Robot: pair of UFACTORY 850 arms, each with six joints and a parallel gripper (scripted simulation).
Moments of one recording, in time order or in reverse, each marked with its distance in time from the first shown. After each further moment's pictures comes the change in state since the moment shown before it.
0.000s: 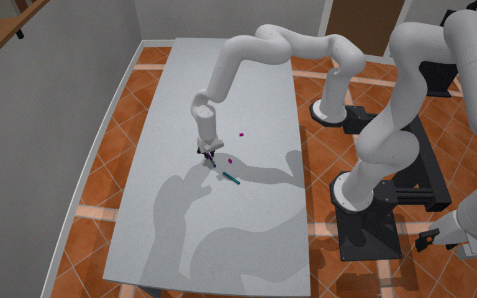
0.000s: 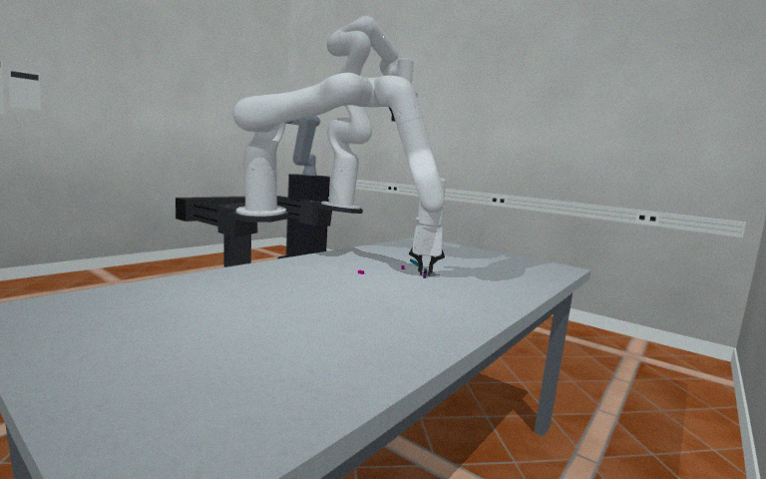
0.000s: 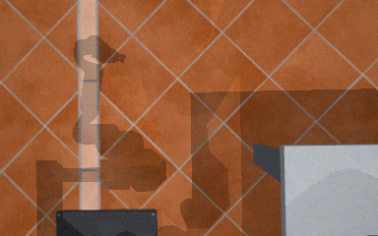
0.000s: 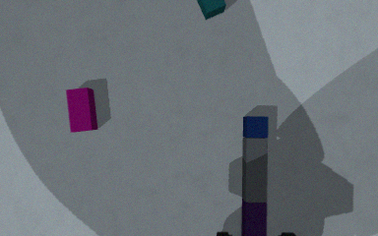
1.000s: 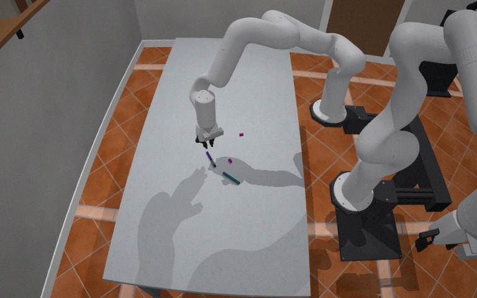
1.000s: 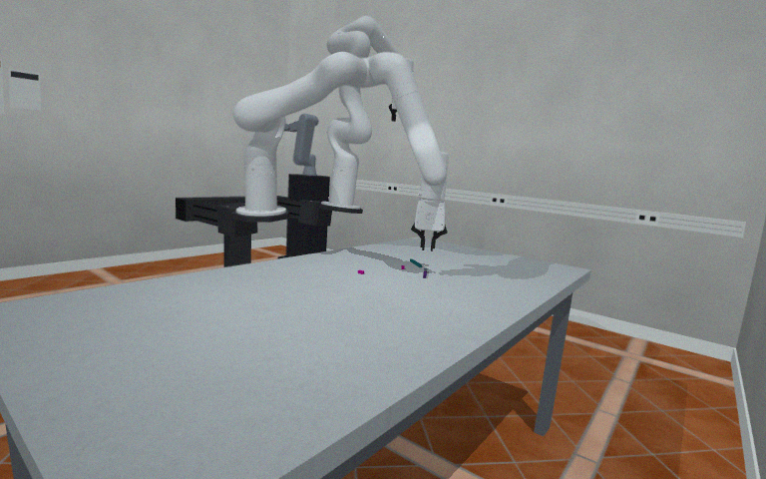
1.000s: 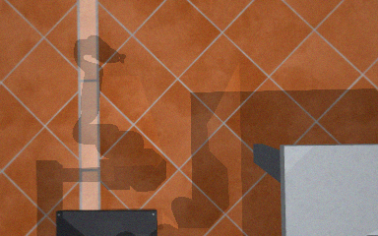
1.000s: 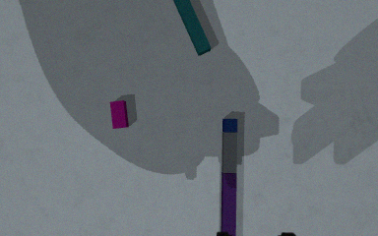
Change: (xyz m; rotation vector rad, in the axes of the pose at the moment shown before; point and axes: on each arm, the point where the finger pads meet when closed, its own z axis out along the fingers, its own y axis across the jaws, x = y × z) left arm 0.000 0.000 0.000 0.000 0.000 0.000; right arm 0.000 0.000 -0.086 0.000 0.000 0.000
